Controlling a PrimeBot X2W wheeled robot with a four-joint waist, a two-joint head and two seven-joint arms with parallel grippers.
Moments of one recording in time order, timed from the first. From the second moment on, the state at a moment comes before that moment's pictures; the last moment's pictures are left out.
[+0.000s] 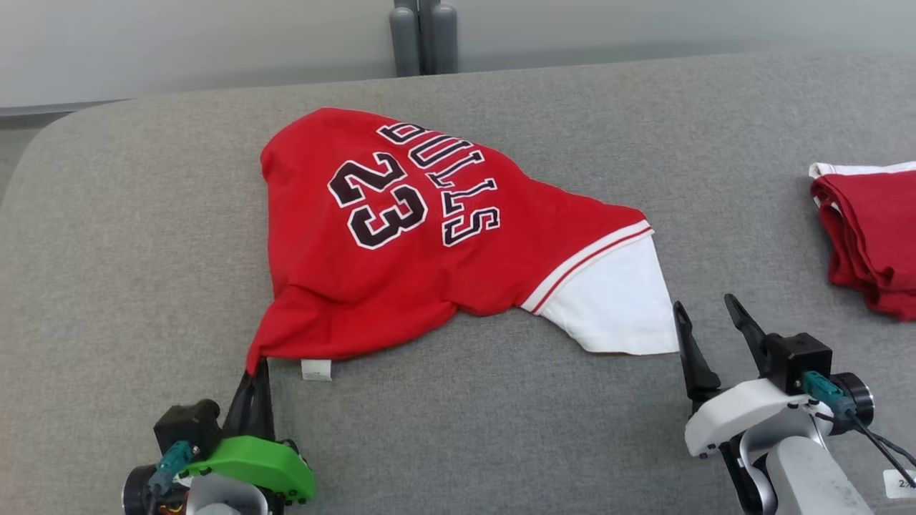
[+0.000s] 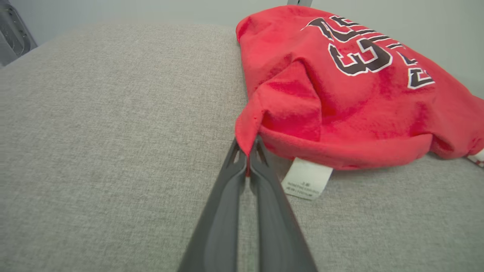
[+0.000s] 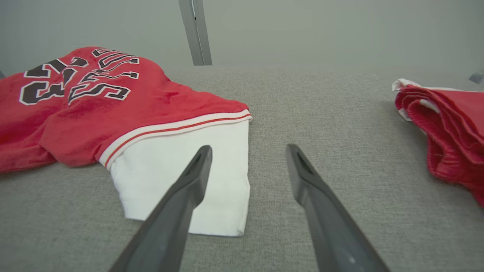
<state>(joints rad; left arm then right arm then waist) -0.13 0.05 -0.09 0.48 -0.31 -0.04 -0.26 -0.18 -0.11 0.06 0.40 0.15 0.13 -0.26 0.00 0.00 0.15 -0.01</state>
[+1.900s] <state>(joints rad) -0.02 0.05 -0.09 0.35 -0.11 0.11 -0.26 -0.11 -0.05 0.03 0.43 0.09 0.13 -0.26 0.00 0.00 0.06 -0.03</state>
